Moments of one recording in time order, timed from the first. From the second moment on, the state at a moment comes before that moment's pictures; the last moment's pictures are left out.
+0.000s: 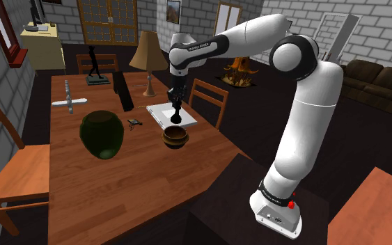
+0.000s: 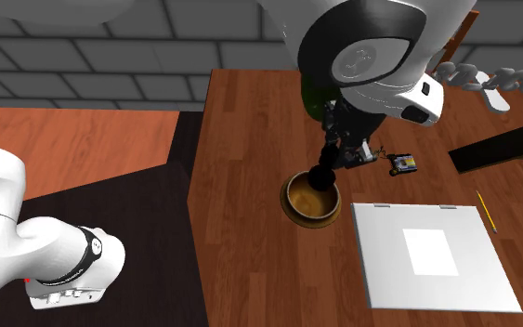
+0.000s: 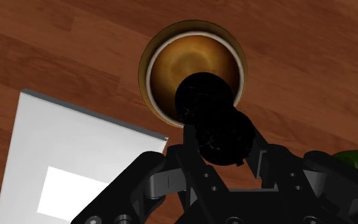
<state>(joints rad) -0.07 0.18 0.02 -1.83 0.01 1.97 -0.07</state>
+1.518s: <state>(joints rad) -0.07 0.25 0.02 -1.93 0.01 2.14 -0.07</state>
